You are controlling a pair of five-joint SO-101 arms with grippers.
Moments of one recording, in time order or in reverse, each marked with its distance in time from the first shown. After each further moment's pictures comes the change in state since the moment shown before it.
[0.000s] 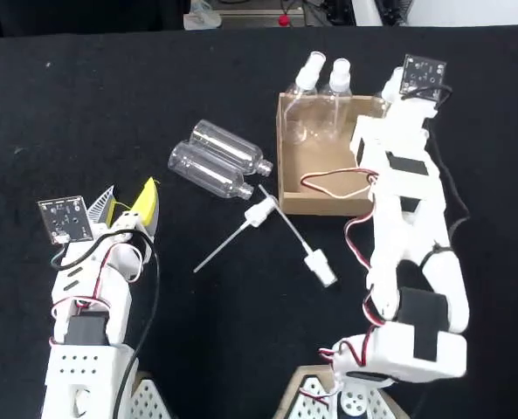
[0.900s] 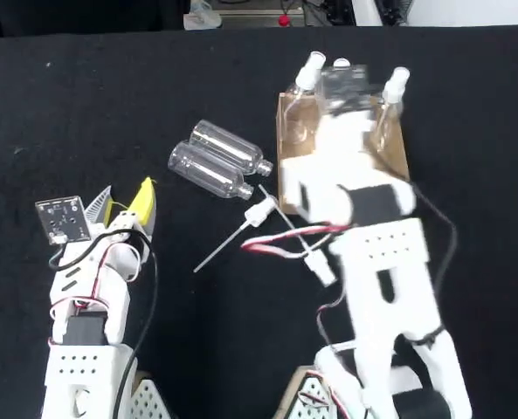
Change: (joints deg) left arm -1.6 0.0 0.0 0.0 0.0; right arm -24.8 -32.2 0.0 42.5 0.1
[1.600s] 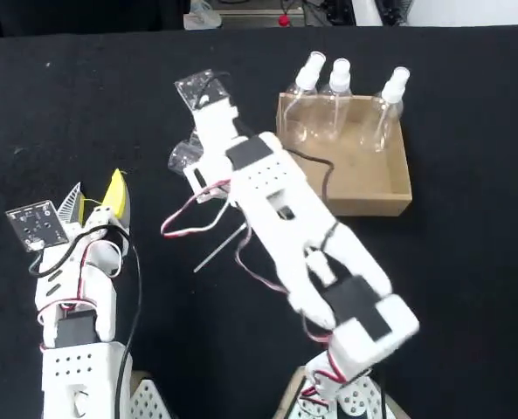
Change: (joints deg) left arm -7.1 0.0 0.0 -3.7 0.0; right arm -16.7 42.8 -24.7 -3.2 0.0
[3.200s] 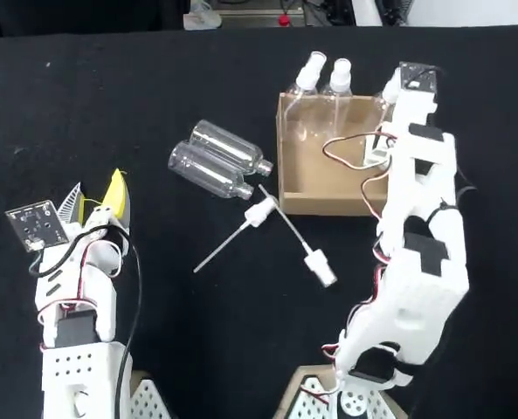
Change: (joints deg) left arm 0.0 0.0 0.0 0.0 0.0; right arm 46.2 16.7 -4.4 -14.2 11.2
